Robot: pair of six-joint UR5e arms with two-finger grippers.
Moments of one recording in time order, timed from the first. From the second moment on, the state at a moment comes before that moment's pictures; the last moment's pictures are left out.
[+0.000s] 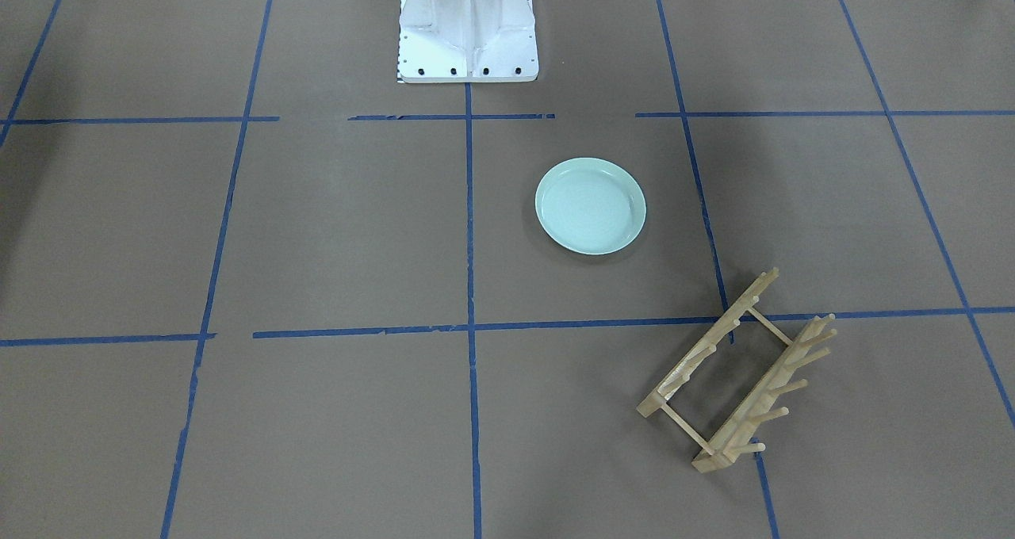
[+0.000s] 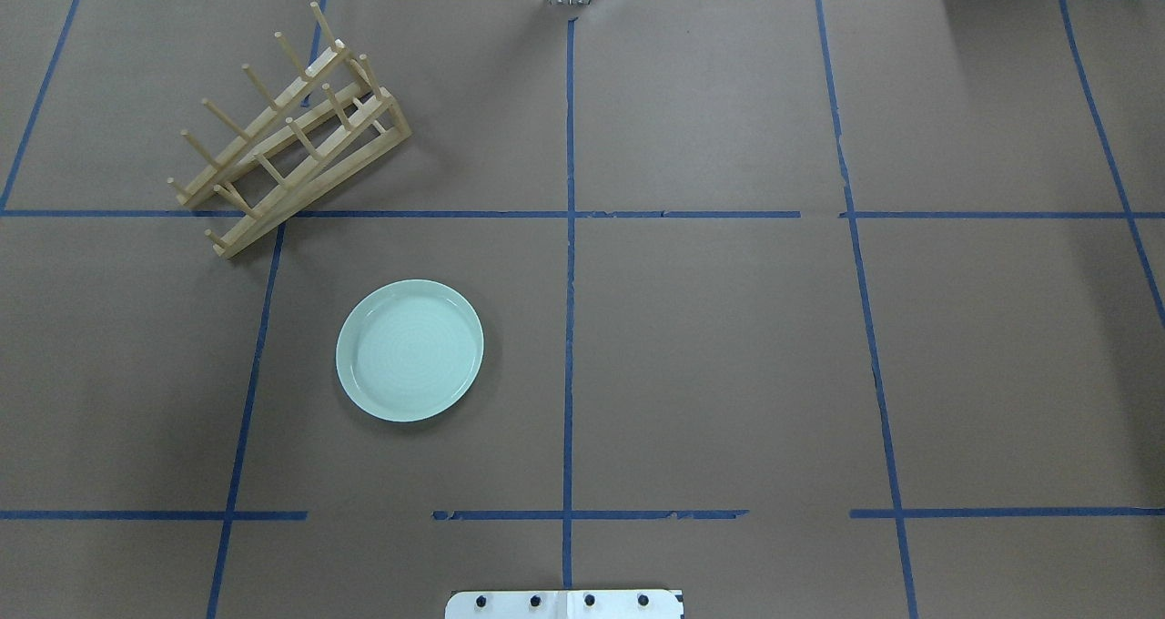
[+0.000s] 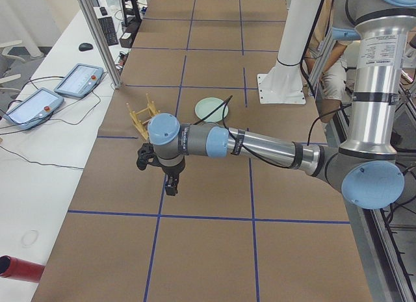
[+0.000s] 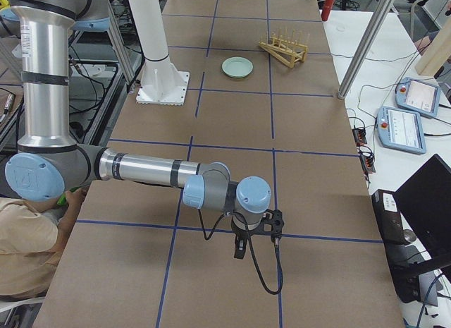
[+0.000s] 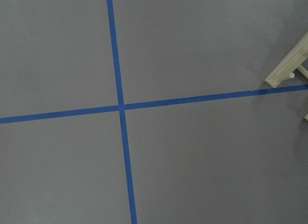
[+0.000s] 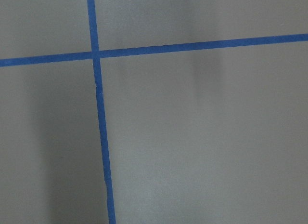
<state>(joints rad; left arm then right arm) -1.54 -1.58 -1.74 -1.44 -2.42 0.03 1.62 -1.63 1.56 -1.62 2.32 -0.02</state>
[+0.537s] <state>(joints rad) -1.61 -1.56 -1.72 -1.44 -2.41 0.03 1.62 -1.63 1.56 -1.62 2.32 -0.02</state>
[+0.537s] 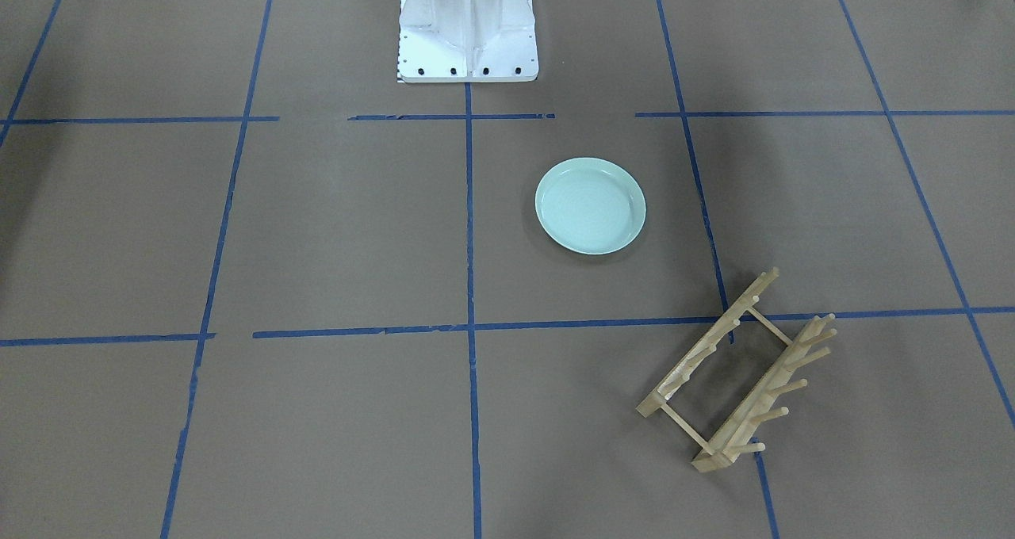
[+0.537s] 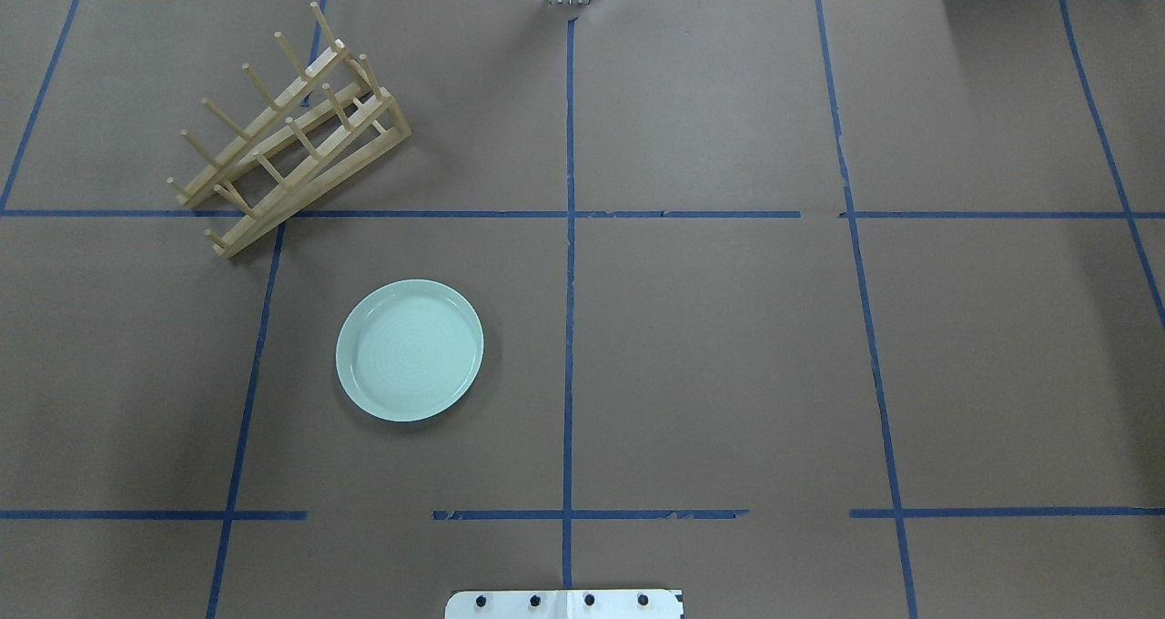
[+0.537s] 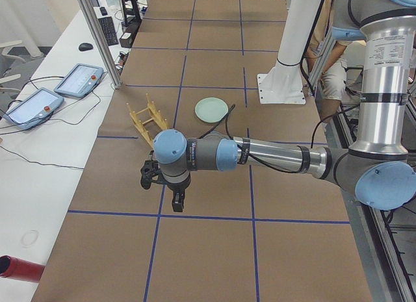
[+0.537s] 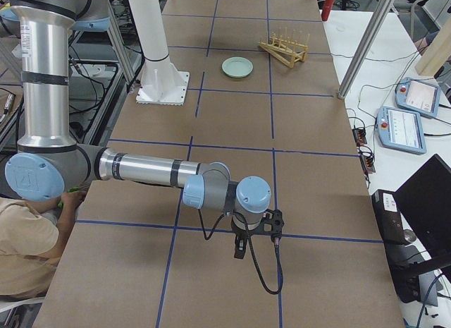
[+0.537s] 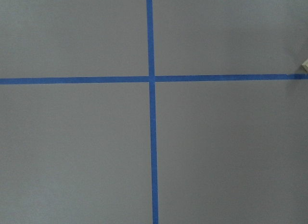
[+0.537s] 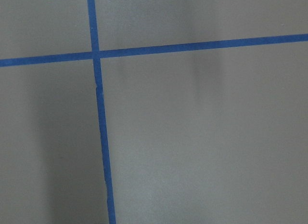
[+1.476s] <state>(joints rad) -1.63 -1.59 -1.68 -1.44 -2.37 0.03 1.62 -1.63 1.56 -1.62 2.32 -0.02</state>
